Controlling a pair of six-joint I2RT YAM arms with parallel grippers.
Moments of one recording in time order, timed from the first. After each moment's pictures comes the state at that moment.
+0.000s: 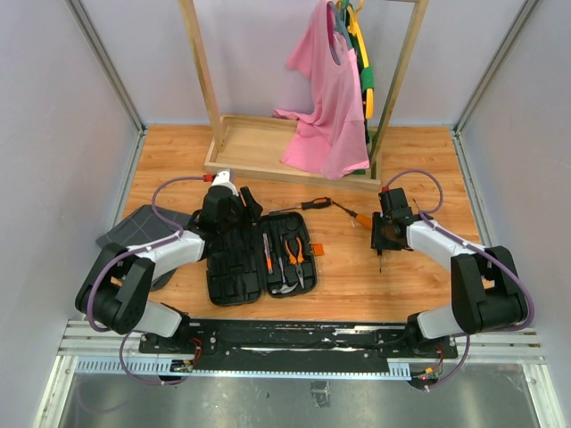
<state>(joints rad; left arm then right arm) -0.44 1.41 0.60 0.33 -0.09 -0.55 0.25 1.43 0.70 -0.38 0.10 0.29</state>
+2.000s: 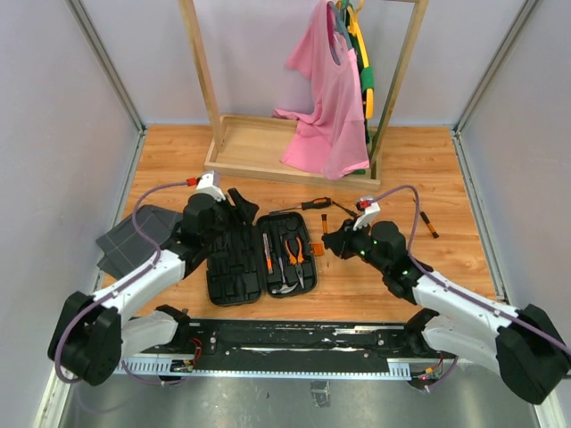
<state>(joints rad) -0.44 1.12 0.53 0.25 -0.05 -0.60 0.65 0.94 0.35 0.30 -0.07 0.44</state>
